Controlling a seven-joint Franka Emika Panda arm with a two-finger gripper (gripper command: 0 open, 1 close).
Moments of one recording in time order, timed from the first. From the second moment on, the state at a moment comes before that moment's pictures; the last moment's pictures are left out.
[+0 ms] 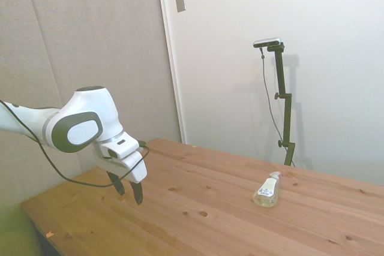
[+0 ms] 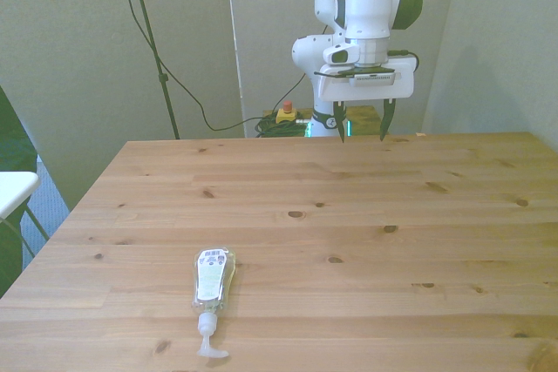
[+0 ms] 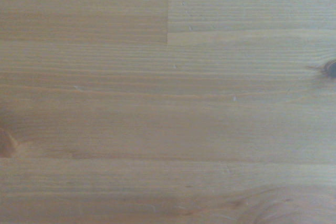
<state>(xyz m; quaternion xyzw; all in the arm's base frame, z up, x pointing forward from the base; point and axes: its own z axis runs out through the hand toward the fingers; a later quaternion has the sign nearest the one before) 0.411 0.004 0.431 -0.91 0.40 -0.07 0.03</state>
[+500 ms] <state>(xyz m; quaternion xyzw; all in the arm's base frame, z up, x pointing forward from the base) 0.470 -0.046 0.447 -0.89 0.44 -0.12 0.01</state>
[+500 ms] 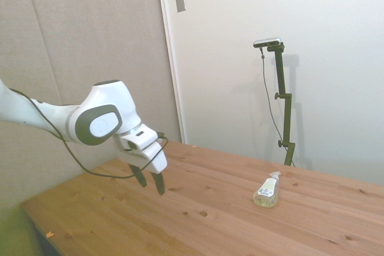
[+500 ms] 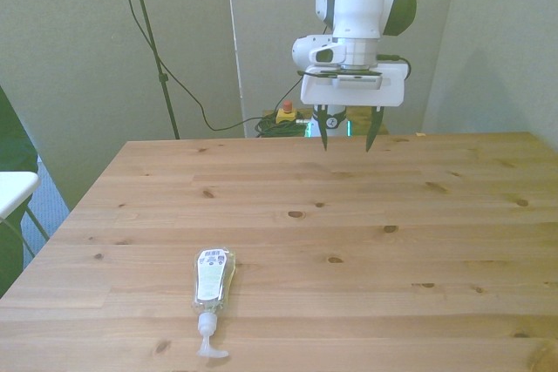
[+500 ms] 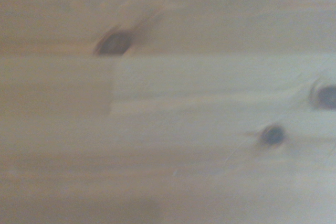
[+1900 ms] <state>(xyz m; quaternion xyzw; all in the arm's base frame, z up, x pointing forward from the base) 0.746 -0.235 0.403 -0.81 0.54 -0.23 0.00</state>
